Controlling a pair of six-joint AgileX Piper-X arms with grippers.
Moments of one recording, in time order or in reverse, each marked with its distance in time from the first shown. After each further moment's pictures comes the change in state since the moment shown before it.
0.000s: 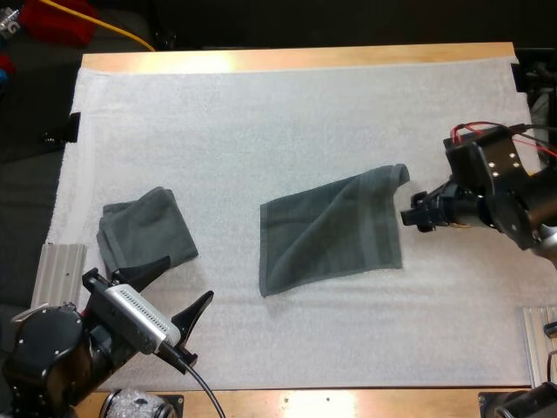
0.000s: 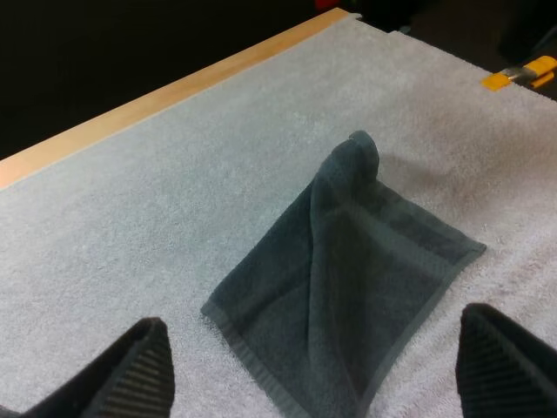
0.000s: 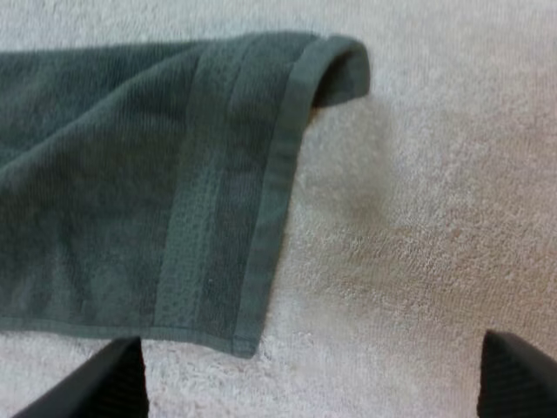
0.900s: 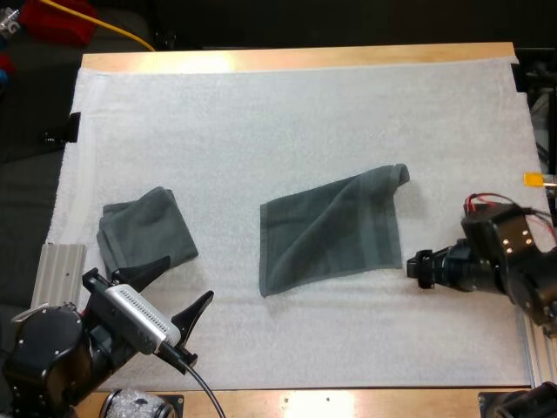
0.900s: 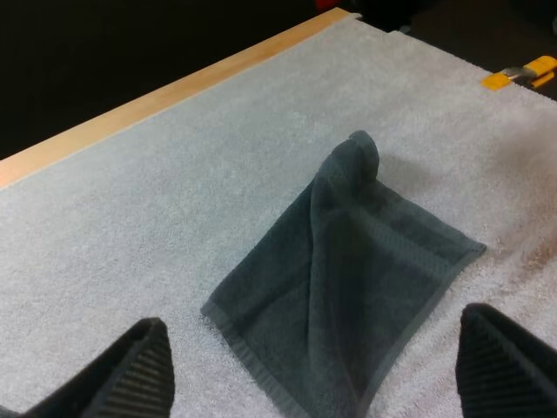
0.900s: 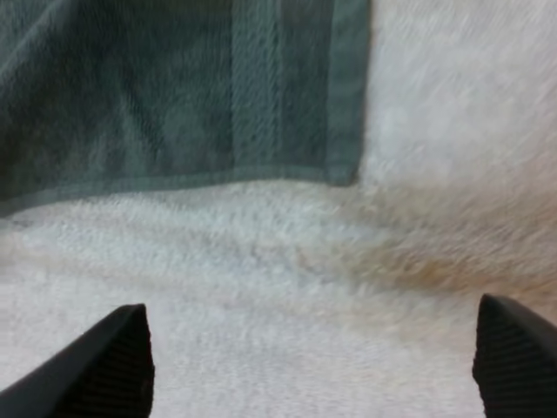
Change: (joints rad) left arm 0.000 0.000 0.000 0.000 0.000 0.000; right arm 0.000 -0.265 0.465 -0.204 -0.215 0.265
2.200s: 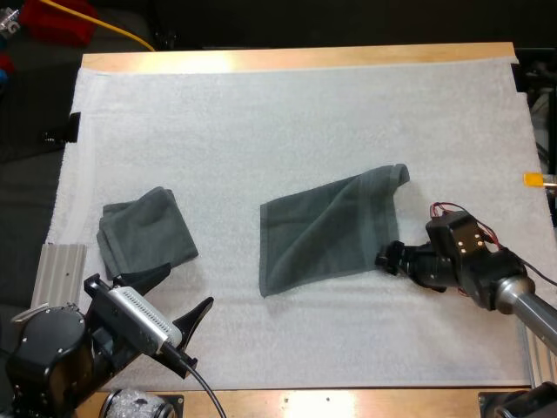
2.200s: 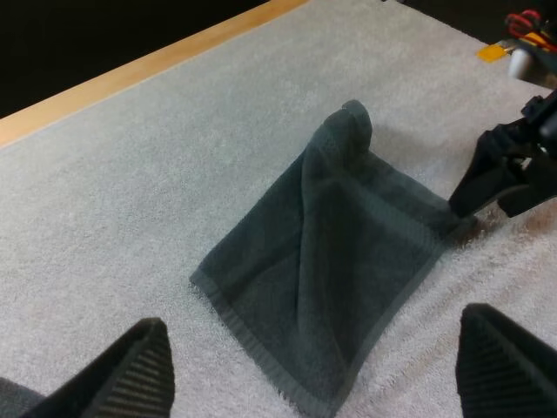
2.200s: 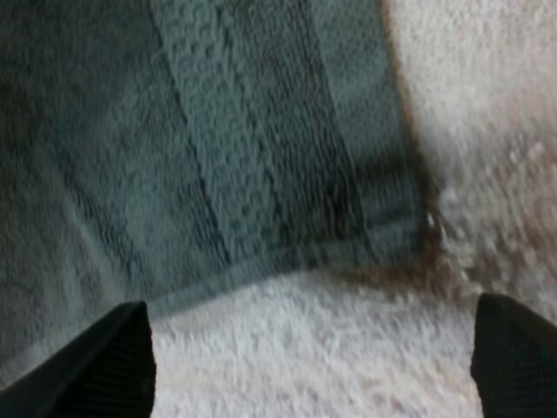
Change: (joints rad) left arm 0.000 0.000 0.000 0.052 0.000 0.000; right arm 0.000 0.317 0.215 -0.551 -0.109 0.357
